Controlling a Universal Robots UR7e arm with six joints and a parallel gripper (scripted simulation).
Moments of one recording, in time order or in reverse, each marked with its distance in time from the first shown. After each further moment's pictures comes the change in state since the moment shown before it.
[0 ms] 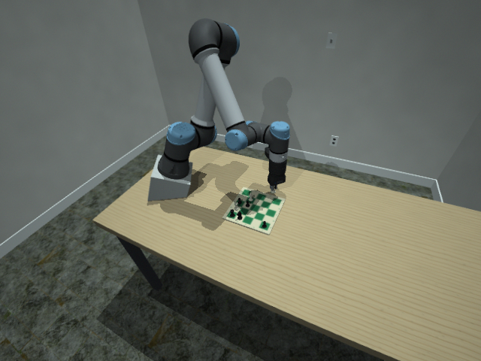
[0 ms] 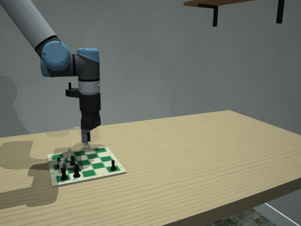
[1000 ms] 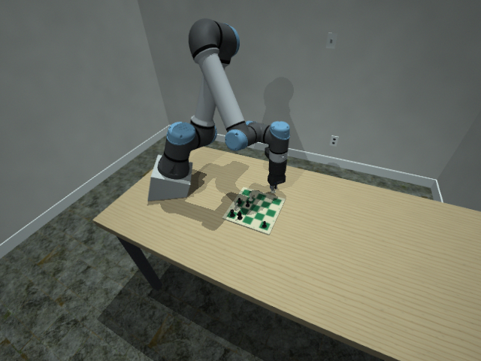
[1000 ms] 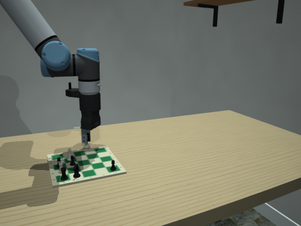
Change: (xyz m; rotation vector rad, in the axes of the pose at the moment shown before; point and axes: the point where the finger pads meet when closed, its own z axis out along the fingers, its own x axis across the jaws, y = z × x) arm 0.000 0.000 0.000 0.000 0.000 0.000
